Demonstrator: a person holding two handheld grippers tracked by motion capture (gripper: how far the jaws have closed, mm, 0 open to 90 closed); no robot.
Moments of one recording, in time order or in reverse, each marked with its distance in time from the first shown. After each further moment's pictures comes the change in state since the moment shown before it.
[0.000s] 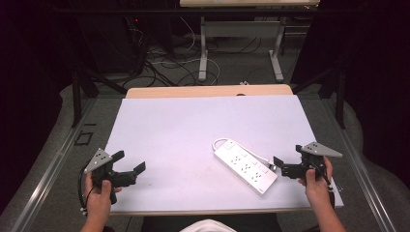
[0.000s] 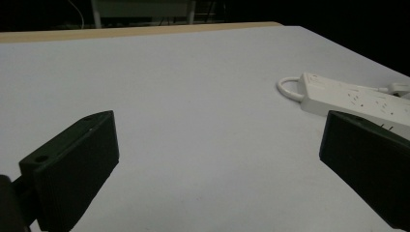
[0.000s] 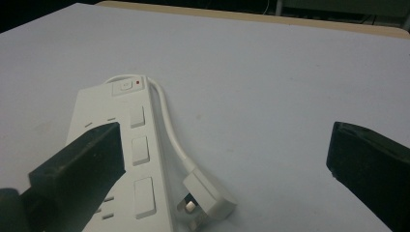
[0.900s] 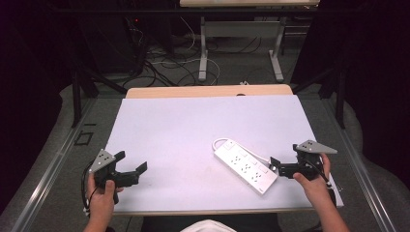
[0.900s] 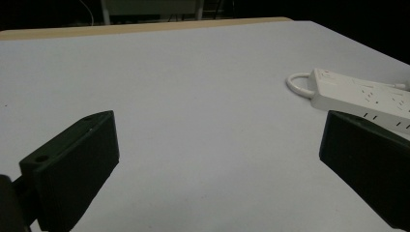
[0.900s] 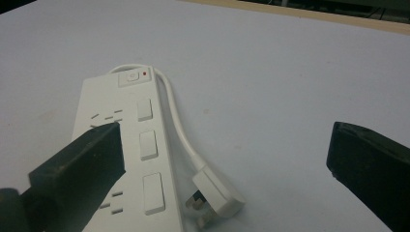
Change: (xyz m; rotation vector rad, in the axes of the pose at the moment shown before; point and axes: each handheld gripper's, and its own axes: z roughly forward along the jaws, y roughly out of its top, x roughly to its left) left arm -0.004 -0.003 0.005 0.004 0.034 -0.001; right arm 0.010 0.010 0.002 0.057 0.009 -0.047
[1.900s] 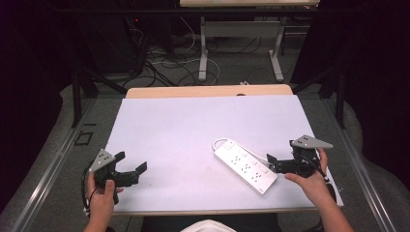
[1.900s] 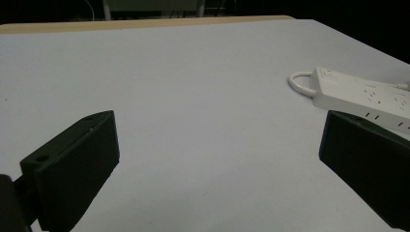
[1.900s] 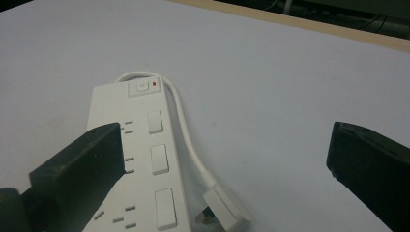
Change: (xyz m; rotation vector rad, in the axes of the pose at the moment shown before) left arm 0.002 -0.001 0.001 0.012 0.006 -0.012; right arm 0.012 0.019 0.002 0.013 0.001 -0.035
